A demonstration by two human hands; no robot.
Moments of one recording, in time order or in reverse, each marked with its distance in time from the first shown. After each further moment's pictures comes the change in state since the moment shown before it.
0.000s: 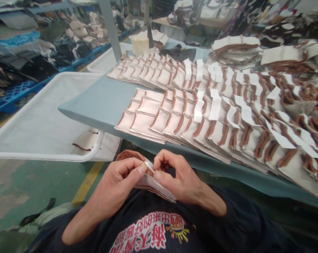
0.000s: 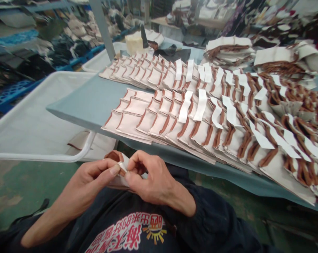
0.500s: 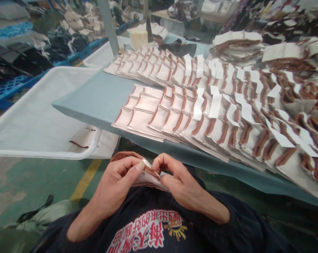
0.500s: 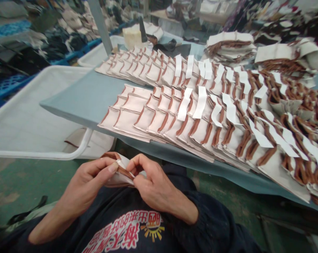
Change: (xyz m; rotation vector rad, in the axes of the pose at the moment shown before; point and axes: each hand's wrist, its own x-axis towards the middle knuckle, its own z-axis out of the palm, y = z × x) left_hand -0.001 -0.022 0.006 -0.026 0.052 0.028; right_hand -0.014 0.005 0.003 0.120 -0.039 0.190
